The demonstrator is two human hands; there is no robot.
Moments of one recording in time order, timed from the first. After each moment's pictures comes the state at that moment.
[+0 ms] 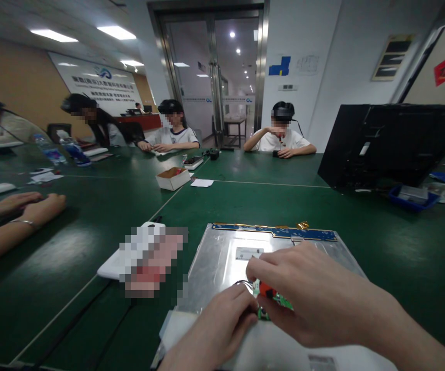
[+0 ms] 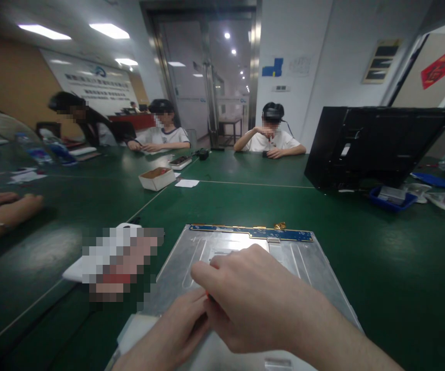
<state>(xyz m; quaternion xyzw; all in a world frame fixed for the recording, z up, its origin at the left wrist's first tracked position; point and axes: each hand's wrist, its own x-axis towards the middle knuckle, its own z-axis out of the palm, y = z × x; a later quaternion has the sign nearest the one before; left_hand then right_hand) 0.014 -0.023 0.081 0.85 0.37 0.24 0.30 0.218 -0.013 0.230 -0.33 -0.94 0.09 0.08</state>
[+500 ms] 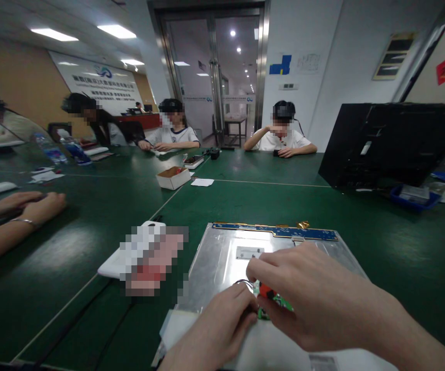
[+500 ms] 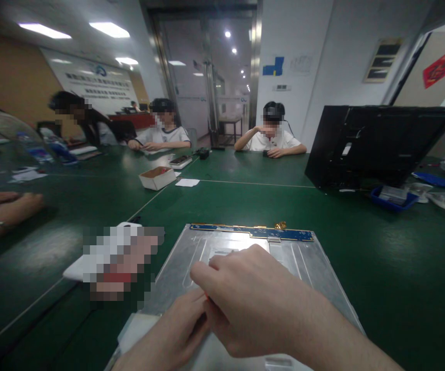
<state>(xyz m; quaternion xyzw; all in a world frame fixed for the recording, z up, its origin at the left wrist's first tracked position) 0.015 -0.025 0.083 0.85 0.37 0.25 0.29 0.218 -0.015 0.231 -0.32 -0.94 0.09 0.07</state>
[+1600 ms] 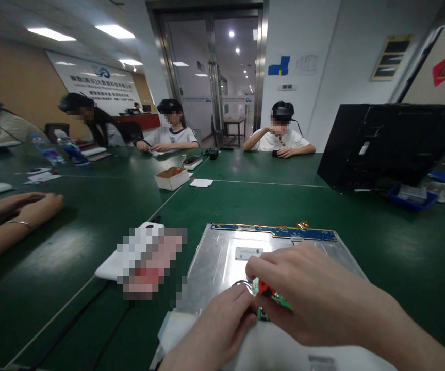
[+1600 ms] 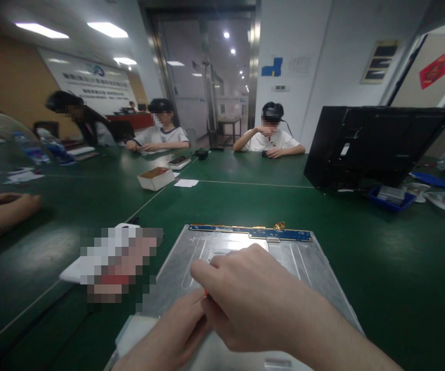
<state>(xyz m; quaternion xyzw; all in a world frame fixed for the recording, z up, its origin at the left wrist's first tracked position) 0.015 -0.024 0.079 0.85 0.37 0.24 0.29 0.218 -0.012 0.227 -0.33 -0.94 0.07 0.08</state>
